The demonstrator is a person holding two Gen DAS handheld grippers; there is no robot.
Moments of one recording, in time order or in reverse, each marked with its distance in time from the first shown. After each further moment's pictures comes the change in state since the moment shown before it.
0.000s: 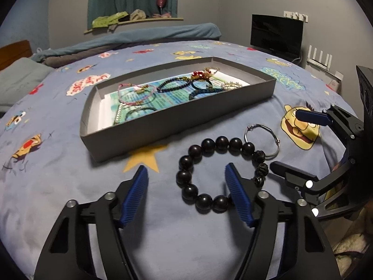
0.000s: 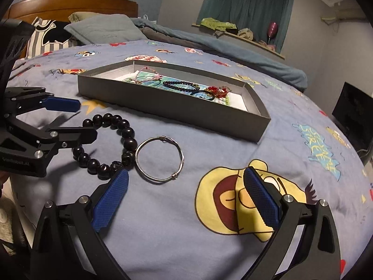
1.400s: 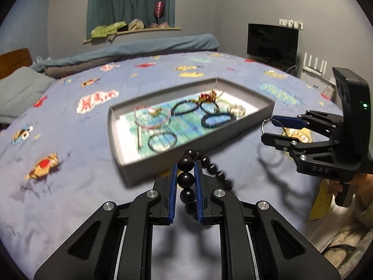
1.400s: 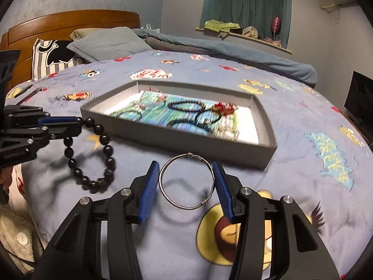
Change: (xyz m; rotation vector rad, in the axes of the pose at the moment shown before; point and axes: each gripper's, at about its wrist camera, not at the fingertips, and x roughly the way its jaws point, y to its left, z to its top) left arm -0.040 0.030 0.027 0.017 -0.069 -0.013; right arm -0.001 -0.026 0.038 0.099 -0.037 0.102
